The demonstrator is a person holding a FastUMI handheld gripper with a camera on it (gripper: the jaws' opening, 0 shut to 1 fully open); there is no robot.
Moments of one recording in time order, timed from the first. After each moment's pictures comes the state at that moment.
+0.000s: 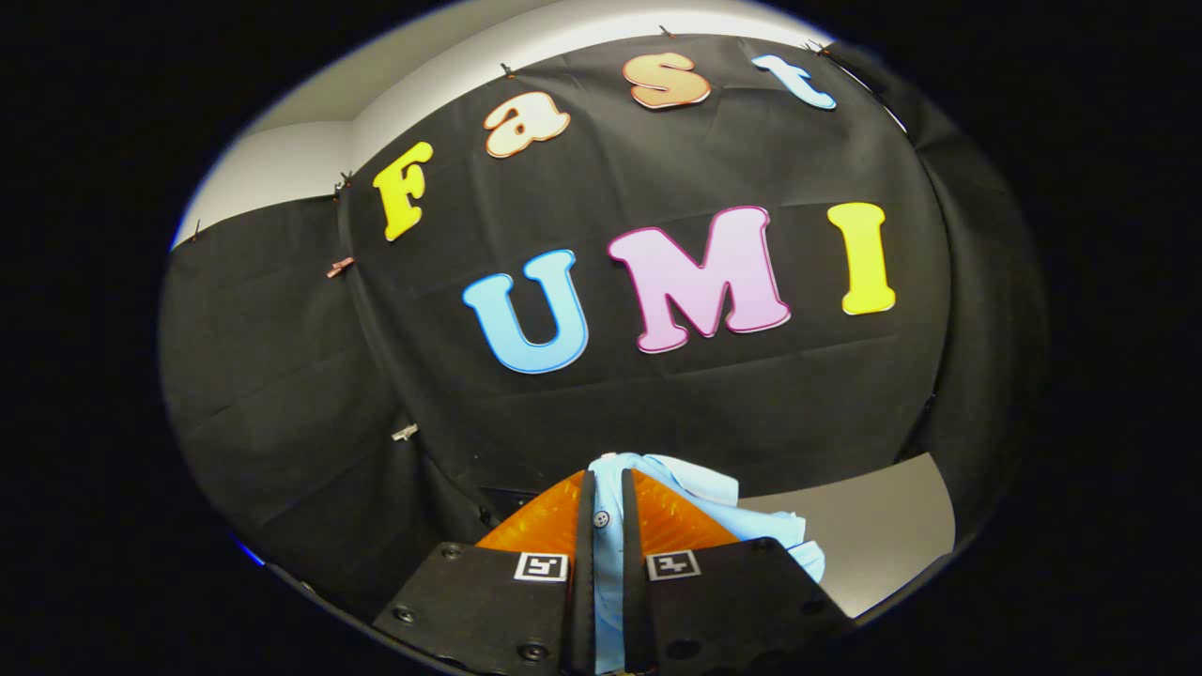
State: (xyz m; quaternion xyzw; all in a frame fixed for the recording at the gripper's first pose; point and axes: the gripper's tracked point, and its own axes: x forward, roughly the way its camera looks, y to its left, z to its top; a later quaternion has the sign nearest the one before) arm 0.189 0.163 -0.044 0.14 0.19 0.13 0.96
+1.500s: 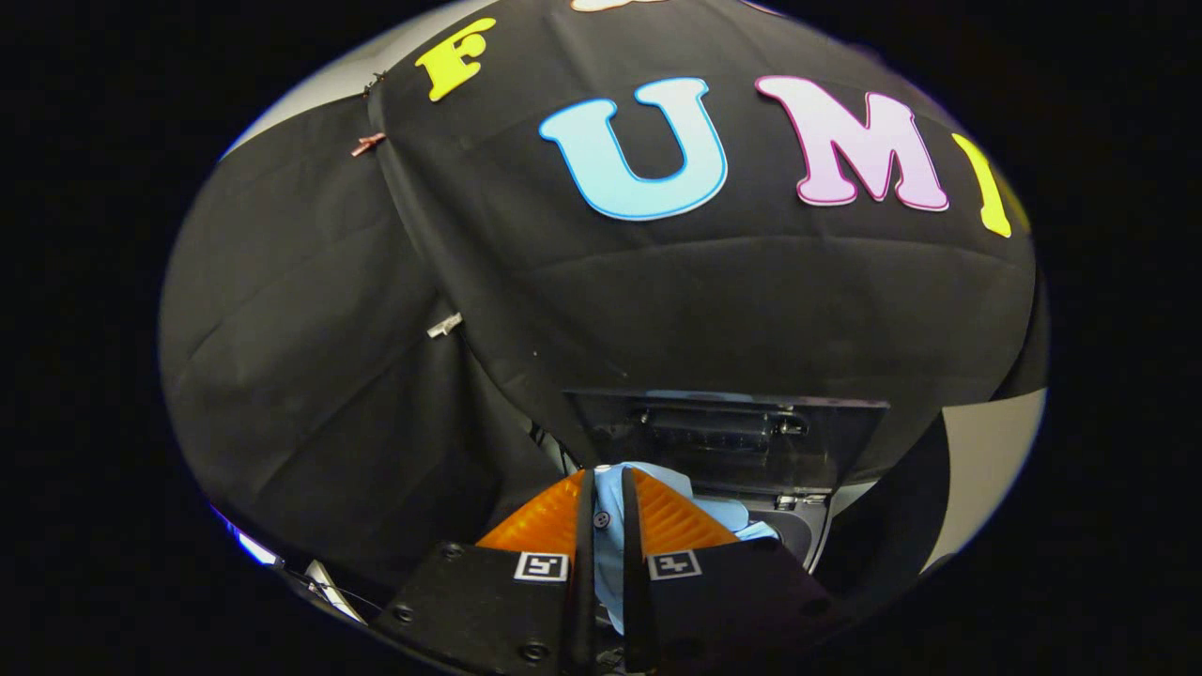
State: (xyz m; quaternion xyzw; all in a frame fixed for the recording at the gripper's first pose) arm 0.228 0.404 -0.265 0.11 0.36 0.20 0.91
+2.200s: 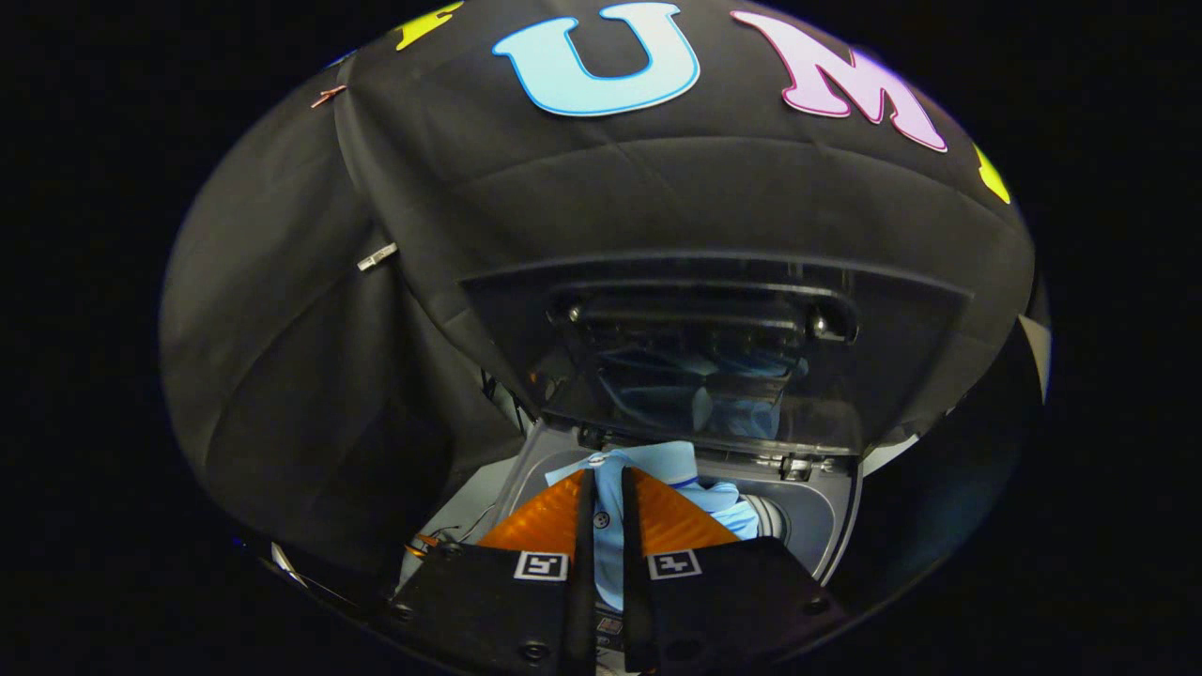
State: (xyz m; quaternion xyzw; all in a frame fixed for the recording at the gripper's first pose) arm 0.244 0.403 -0.431 0.07 0.42 0.16 0.89
